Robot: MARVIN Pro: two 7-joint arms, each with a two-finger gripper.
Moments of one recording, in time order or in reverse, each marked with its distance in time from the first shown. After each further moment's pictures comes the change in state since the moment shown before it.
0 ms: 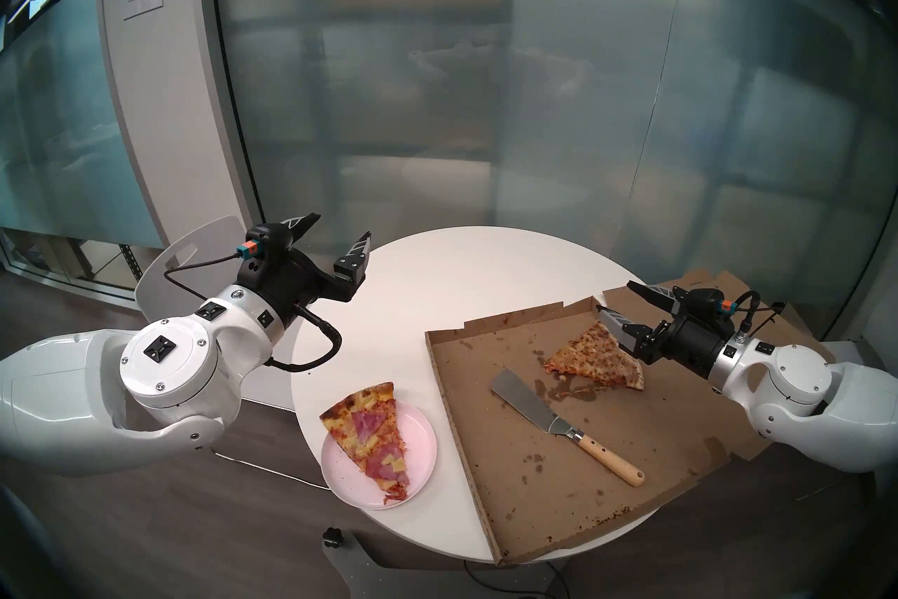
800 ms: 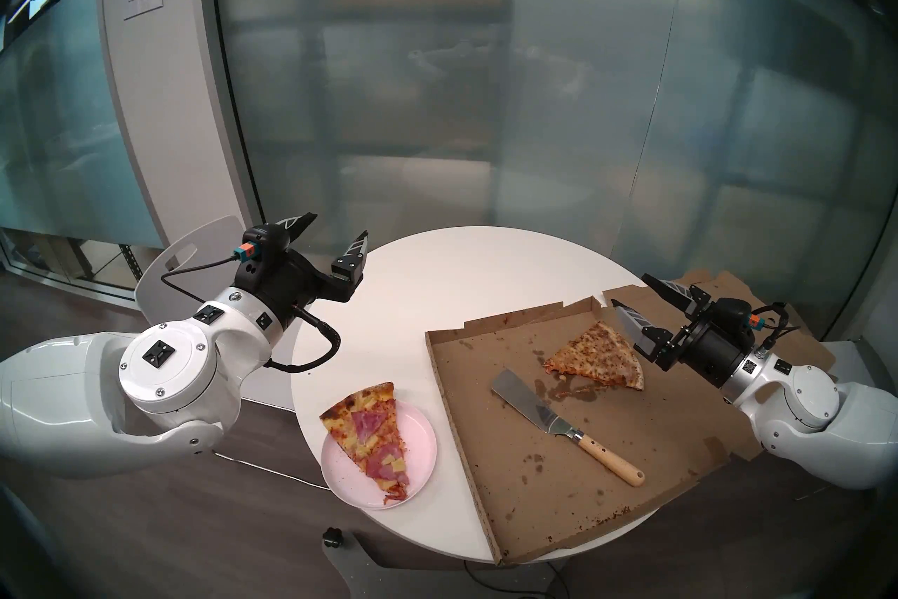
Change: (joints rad) left arm 0.000 0.004 0.011 -0.005 0.018 -0.014 0.024; right arm -0.214 -0.092 0.208 0.021 -0.046 -0.175 0.101
